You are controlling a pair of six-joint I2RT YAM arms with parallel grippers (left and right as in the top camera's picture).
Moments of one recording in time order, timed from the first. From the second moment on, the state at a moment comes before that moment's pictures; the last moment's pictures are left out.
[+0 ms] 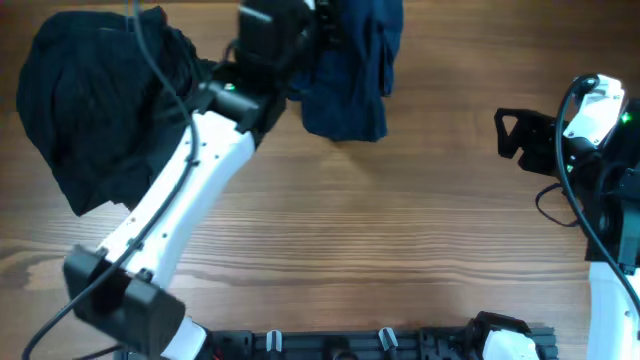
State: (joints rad) left arm -0.50 1.71 1.62 -0.15 0.03 -0.45; right arm -0.24 1.04 1.23 -0.88 -0.33 0.16
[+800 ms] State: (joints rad) left arm -0.30 1.72 1.62 -0.55 0.09 -0.67; right arm -0.30 1.27 1.23 -0.92 -0.40 0.21
